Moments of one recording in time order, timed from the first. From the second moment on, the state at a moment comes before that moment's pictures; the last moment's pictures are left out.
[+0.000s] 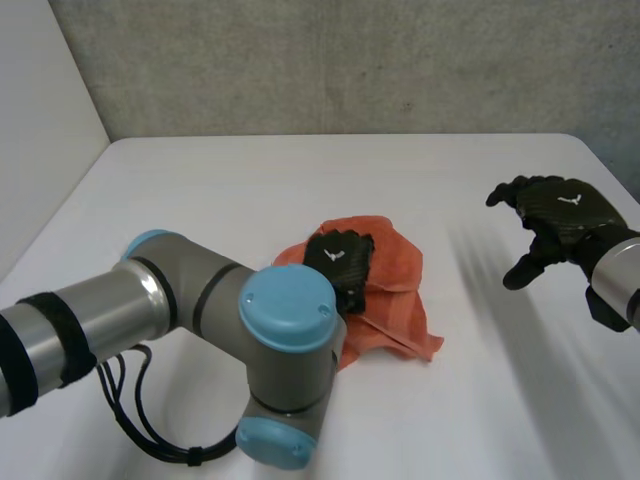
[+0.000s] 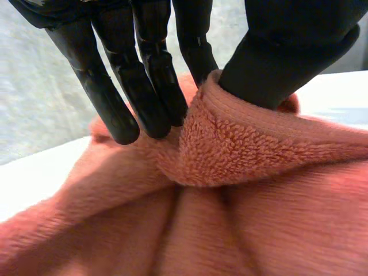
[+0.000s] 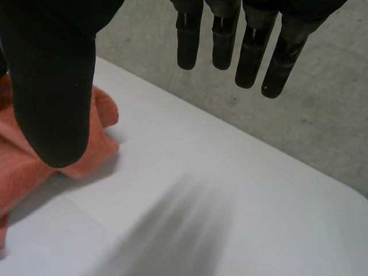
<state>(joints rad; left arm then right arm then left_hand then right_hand) 3.82 -2.37 -1.18 3.39 -1.87 3.09 1.69 -1.47 1.73 -0.01 1.25 2.92 1.11 1.12 1.12 1.12 0.94 0.30 0.34 0.33 0.33 0.15</state>
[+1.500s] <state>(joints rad) 4.14 -1.87 -1.60 3.40 -1.73 3.44 2.06 -0.98 0.92 0.54 1.35 2.67 1.19 1.22 1.22 1.22 1.01 0.97 1.18 1.18 1.19 0.97</state>
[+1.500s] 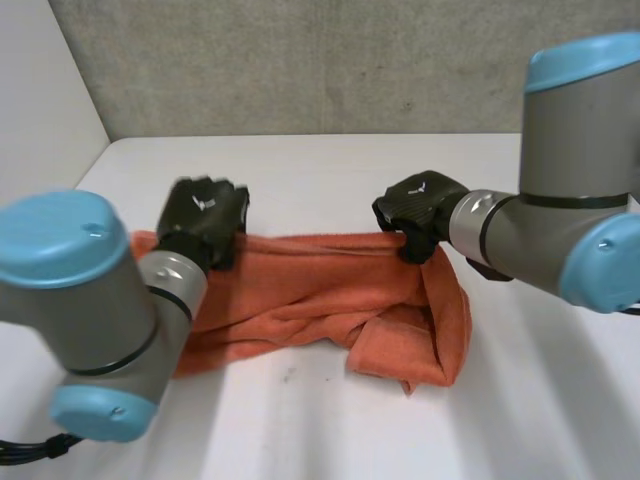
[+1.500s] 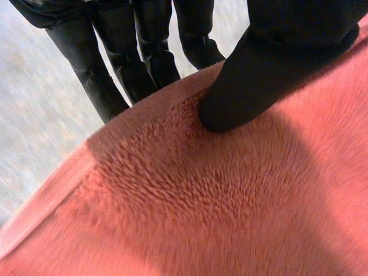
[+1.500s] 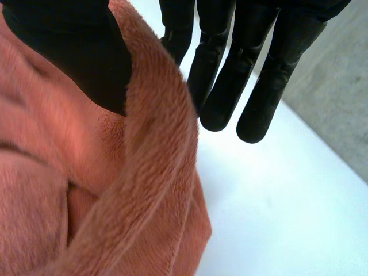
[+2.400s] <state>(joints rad) 4.27 -1.94 -1.80 3.98 -1.71 3.53 2.01 -0.93 0.94 0.48 1.26 2.43 1.21 1.22 1.22 1.22 1.01 0.97 1.18 1.18 1.19 0.99</state>
